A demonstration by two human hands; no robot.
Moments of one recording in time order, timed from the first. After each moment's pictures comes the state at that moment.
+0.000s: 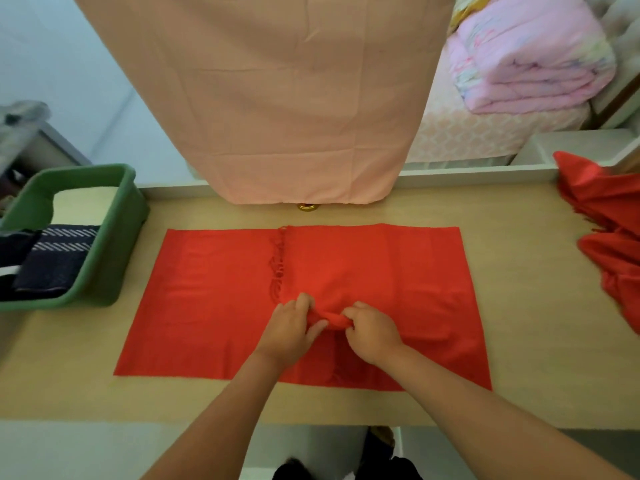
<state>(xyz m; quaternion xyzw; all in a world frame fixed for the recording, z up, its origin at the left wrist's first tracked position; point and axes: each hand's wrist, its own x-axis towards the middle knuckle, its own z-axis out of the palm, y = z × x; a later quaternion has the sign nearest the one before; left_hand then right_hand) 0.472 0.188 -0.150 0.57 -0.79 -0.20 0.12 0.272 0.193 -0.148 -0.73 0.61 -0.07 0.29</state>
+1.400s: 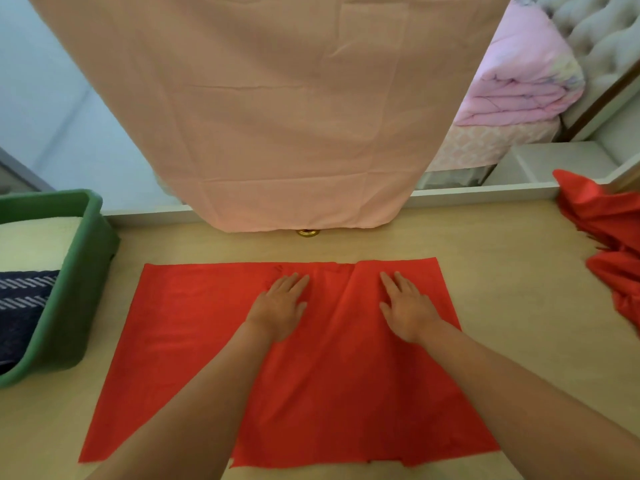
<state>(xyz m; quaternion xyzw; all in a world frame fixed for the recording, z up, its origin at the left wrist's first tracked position) 0.517 0.043 -0.161 0.56 -0.80 -0.22 -0.09 0.237 0.080 -0.165 -0.65 0.71 0.10 0.25</state>
